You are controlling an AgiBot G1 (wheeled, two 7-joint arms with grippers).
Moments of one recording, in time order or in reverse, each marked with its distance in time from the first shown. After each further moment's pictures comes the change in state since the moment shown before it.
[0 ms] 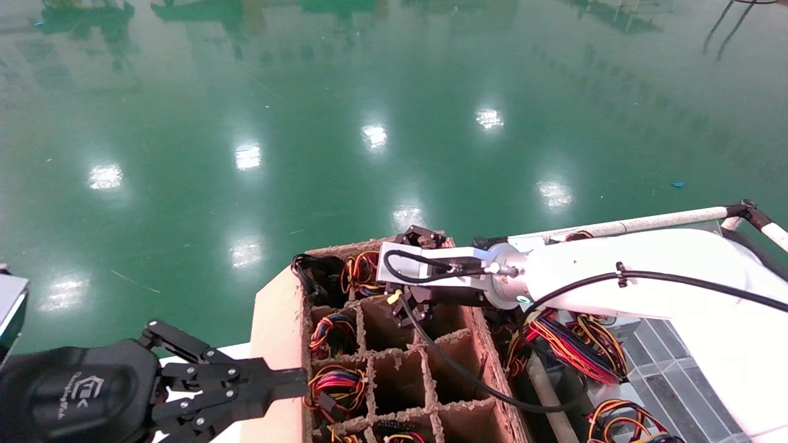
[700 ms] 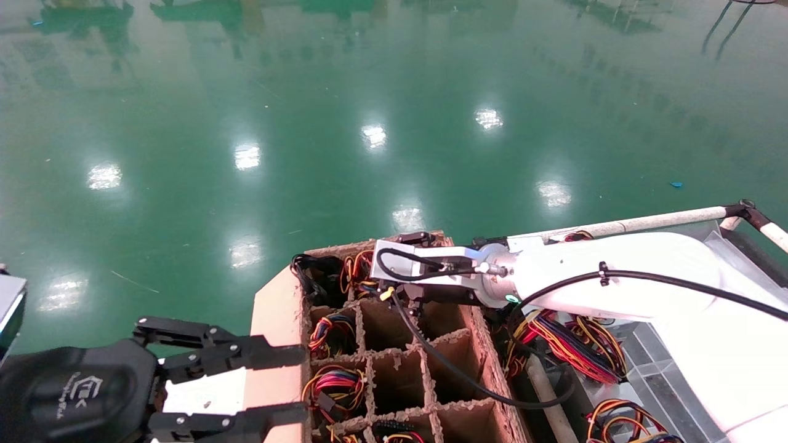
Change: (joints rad) left arm 0.000 0.000 0.001 0.000 0.000 0.000 0.000; right arm 0.006 -0.046 -0.003 -0.078 -0.007 0.045 -0.046
